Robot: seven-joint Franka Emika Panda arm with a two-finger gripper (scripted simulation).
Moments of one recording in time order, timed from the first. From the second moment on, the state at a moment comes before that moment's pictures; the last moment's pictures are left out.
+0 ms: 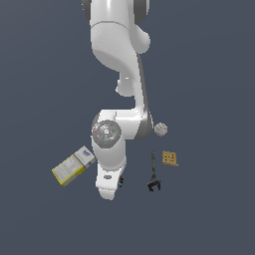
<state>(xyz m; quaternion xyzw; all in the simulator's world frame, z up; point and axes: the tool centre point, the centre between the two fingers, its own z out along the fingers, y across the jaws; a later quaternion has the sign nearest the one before) 0.123 -0.049 0.076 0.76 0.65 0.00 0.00</state>
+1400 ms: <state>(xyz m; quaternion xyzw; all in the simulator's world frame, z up) 0.120 -0.048 0.047 0.76 0.65 0.00 0.00</state>
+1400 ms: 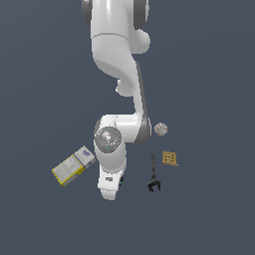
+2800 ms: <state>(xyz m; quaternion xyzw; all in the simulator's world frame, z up) 0.025 -0.027 0.238 0.76 0.65 0.00 0.00</state>
